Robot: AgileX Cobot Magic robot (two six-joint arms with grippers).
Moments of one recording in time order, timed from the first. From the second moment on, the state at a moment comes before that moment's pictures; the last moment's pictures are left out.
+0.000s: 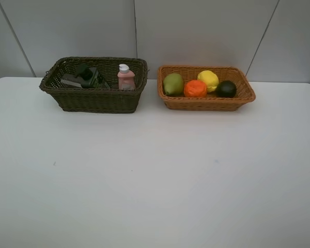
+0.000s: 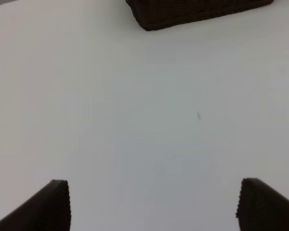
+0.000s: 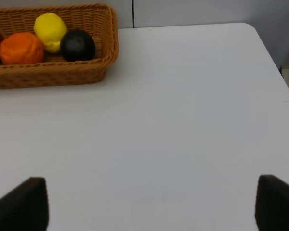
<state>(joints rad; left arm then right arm) -0.27 -0.01 -0.47 0.10 1.20 -0.03 -0.01 0.04 -0.52 -0.13 1.03 0.03</state>
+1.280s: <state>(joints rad) -0.26 -0.01 -0.42 0.14 1.09 -0.14 -0.01 0.04 -0.52 -0.13 1.03 0.03</state>
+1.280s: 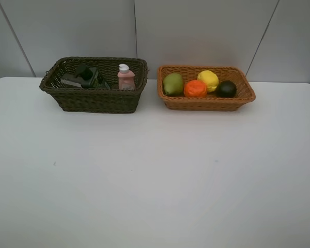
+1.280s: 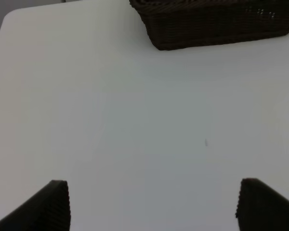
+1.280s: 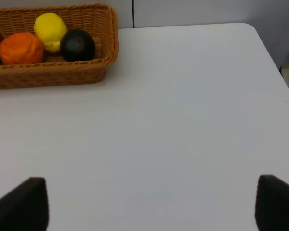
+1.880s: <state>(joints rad) 0.03 -0.01 -0.42 0.04 1.08 -0.02 -0.01 0.04 -0.52 -0.13 1.03 0.03</state>
